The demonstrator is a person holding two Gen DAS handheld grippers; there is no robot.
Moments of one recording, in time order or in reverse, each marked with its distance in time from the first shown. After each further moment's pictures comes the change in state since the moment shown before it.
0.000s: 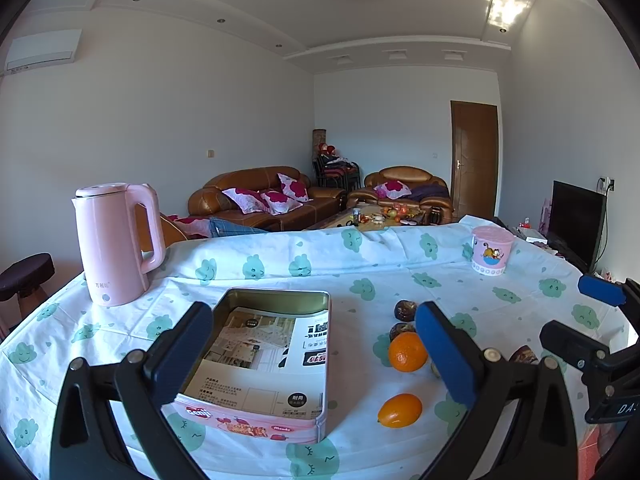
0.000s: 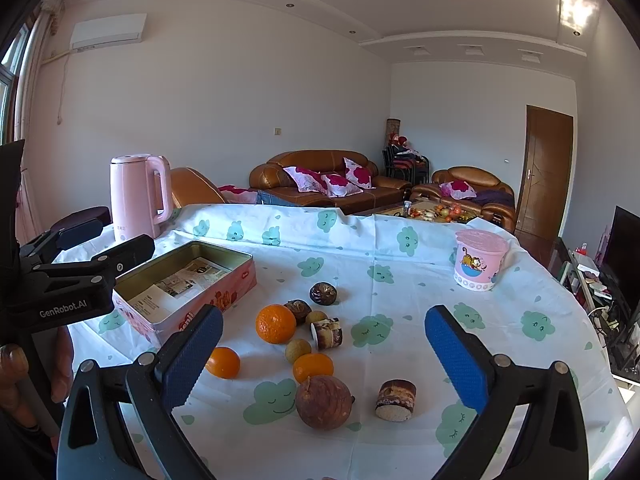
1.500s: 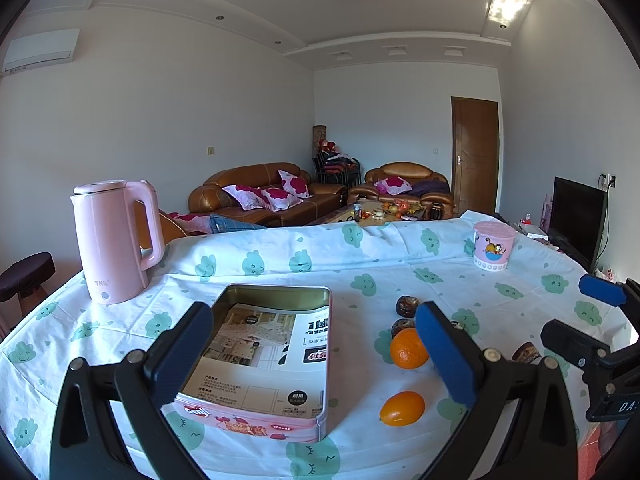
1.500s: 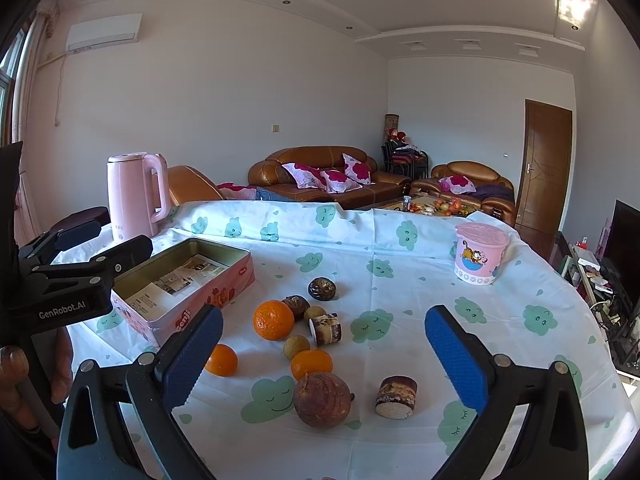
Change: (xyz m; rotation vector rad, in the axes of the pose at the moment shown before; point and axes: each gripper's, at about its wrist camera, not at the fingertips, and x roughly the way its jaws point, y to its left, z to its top) left arm 0.001 -0.001 0.000 0.006 0.007 0.002; right arm 0.004 -0.001 -0.004 0.013 0.010 0.001
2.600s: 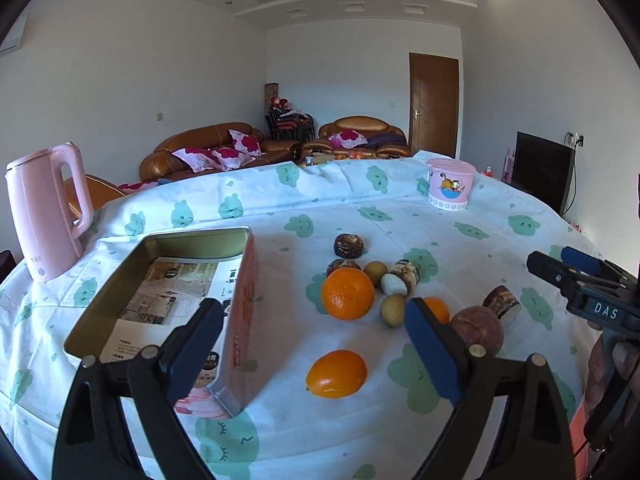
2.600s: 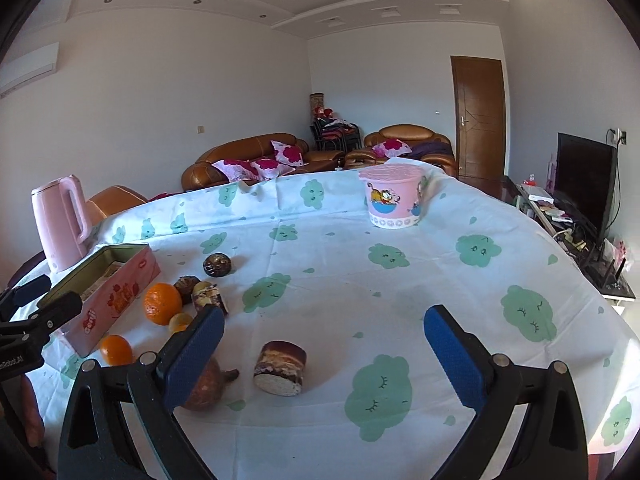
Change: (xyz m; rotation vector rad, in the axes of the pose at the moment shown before) left arm 0.039 -0.045 -0.043 0.081 0.196 -0.169; right arm 0.021 -0.093 -0.047 0.244 0.075 -0.195
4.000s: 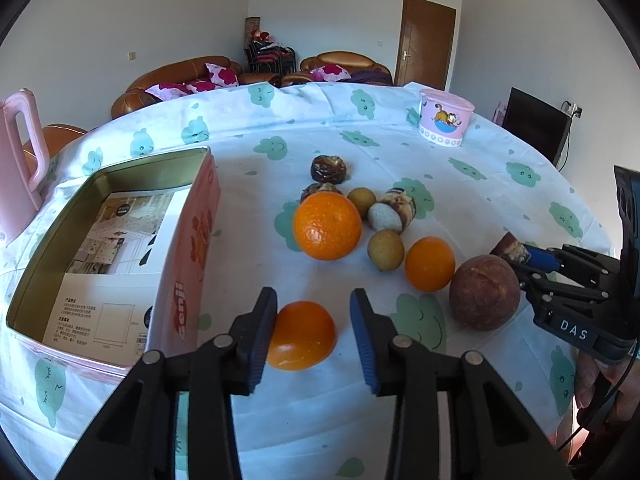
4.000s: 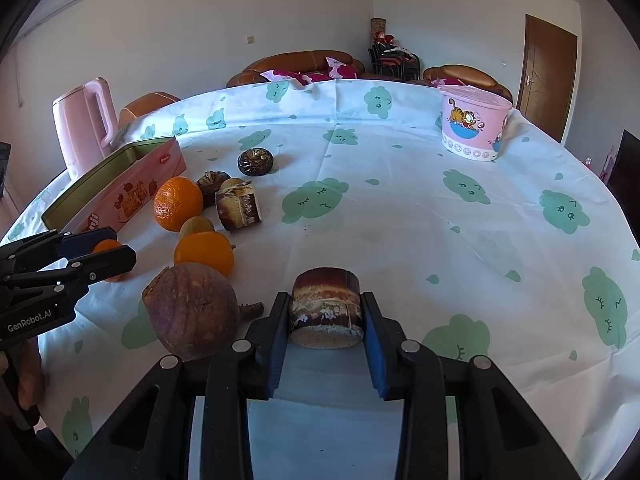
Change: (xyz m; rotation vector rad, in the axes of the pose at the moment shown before) left arm 0.044 0.002 -0.013 -0.020 0.256 -0.067; right arm 0.055 0.035 -0.018 -0.189 0.307 0.140
